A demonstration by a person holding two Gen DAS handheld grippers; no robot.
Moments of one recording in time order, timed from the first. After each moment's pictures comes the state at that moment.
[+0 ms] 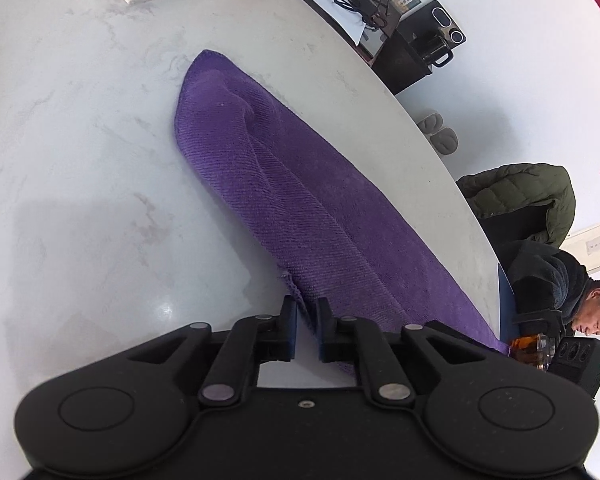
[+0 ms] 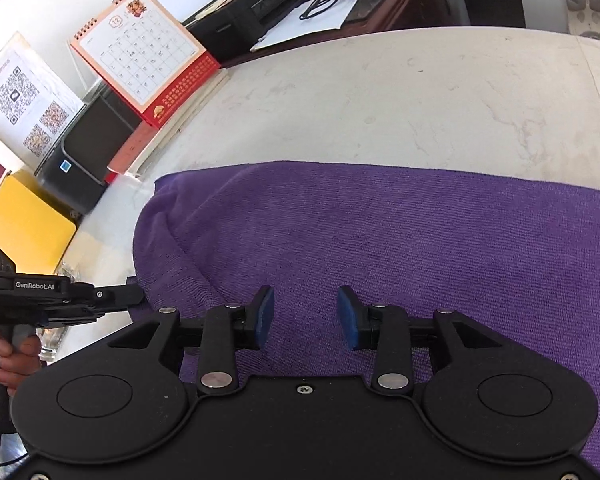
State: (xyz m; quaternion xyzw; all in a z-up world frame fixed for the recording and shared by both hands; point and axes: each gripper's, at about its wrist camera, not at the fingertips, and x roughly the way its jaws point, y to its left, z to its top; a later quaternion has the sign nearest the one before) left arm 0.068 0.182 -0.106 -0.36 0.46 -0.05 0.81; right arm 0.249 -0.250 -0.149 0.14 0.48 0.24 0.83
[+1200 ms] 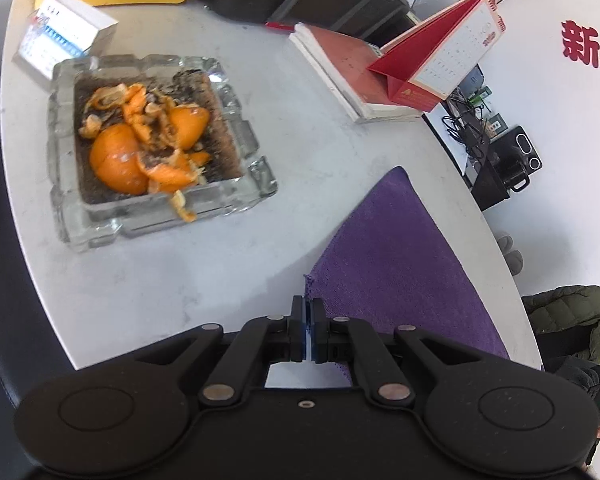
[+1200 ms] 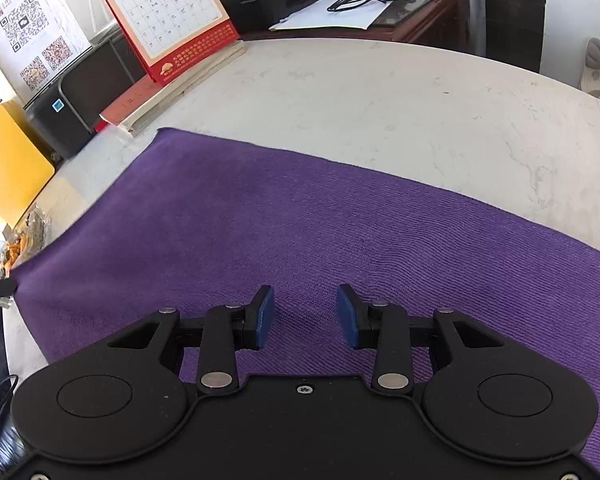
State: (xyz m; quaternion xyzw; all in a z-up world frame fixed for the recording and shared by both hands) left arm -0.105 0.278 -0.080 -0.40 0.37 0.16 0.82; right arm 0.242 -0.221 -0.140 0.03 0.48 0.24 0.85
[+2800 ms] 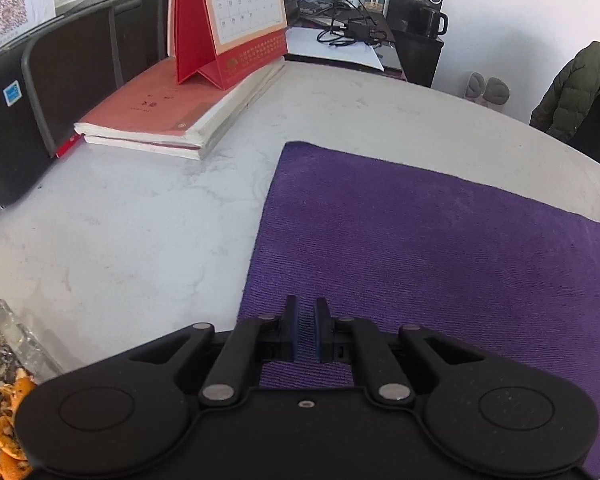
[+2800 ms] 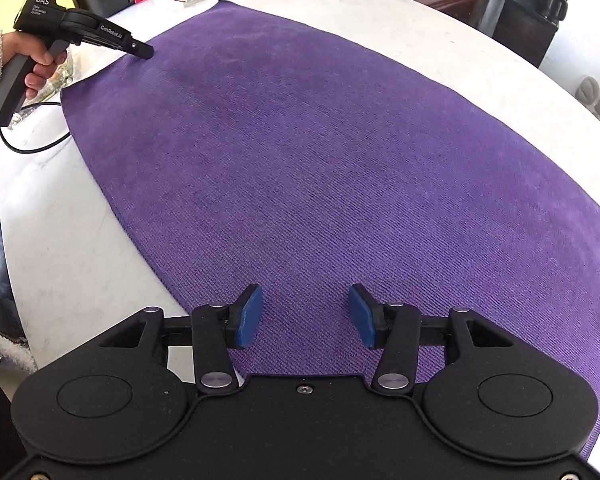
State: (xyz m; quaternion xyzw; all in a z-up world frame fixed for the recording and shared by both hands) left arm 0.029 0.223 -0.066 -0.05 0.41 0.03 0.91; right arm 0.090 -0.202 -0.129 -0.13 0.51 0.22 0.82
